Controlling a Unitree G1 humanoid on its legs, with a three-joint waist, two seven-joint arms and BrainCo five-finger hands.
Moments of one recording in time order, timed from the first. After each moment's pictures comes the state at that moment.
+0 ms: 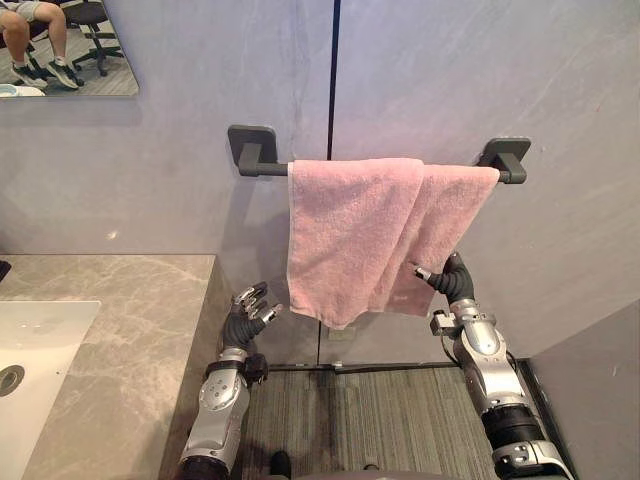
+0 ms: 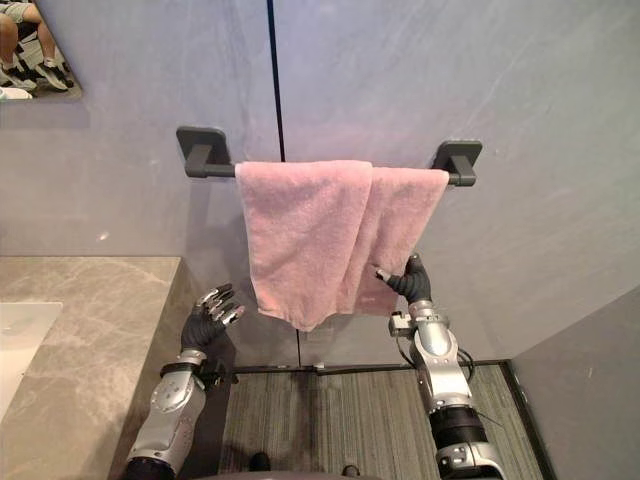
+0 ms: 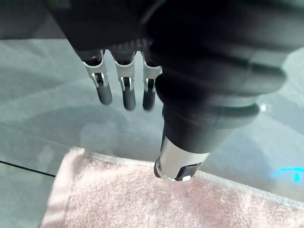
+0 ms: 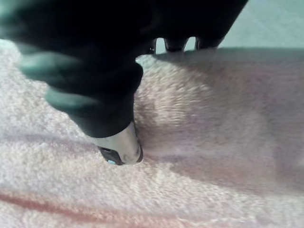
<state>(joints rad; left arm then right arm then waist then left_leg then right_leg) 0.07 0.13 -0.07 0.28 -0.24 -0.24 0.04 -0.12 -0.17 0.00 0.29 0.13 -0.17 0.00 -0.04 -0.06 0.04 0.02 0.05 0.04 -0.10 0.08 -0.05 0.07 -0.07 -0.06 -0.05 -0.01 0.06</state>
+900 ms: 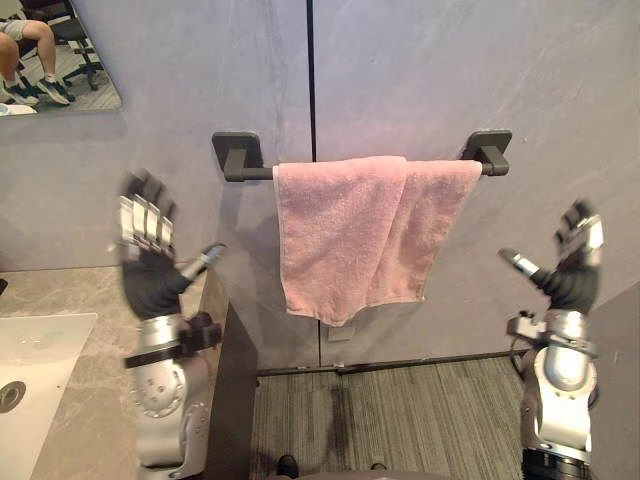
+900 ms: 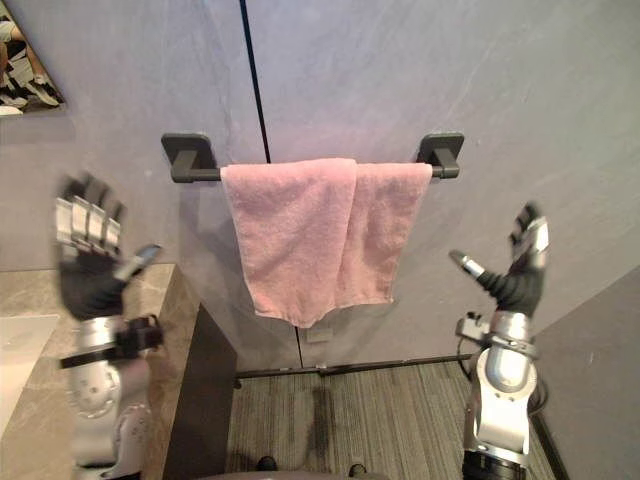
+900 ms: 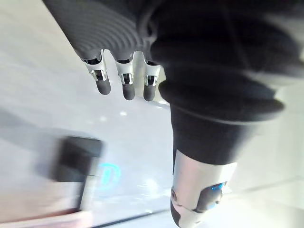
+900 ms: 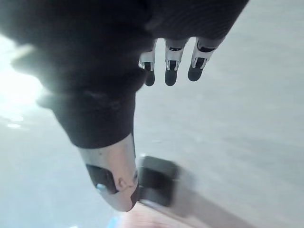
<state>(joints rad) 0.12 0.14 0.13 -0.57 -0.26 -0.37 0.11 0.01 -0.14 -0.34 -0.37 0.02 -0.26 -0.13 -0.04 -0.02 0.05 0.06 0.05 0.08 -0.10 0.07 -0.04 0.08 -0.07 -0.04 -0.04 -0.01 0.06</state>
